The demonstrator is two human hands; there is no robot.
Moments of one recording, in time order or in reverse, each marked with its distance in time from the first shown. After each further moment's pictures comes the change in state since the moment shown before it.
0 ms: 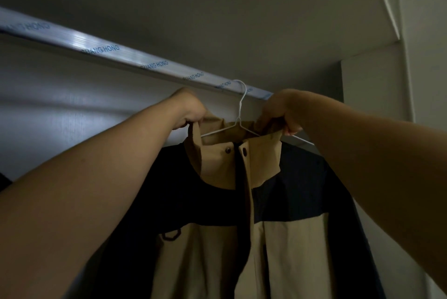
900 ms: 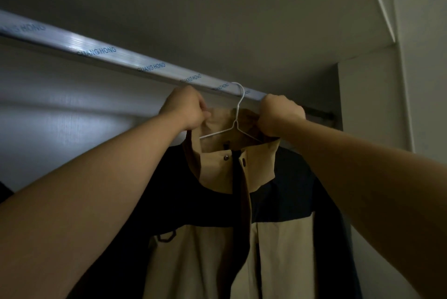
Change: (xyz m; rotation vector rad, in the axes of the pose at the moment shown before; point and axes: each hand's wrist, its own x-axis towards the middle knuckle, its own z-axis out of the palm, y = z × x) left_hand -0.010 -0.001 0.001 0.198 0.244 0.272; right_hand 0.018 0.012 0.016 -0.517 0.538 -0.358
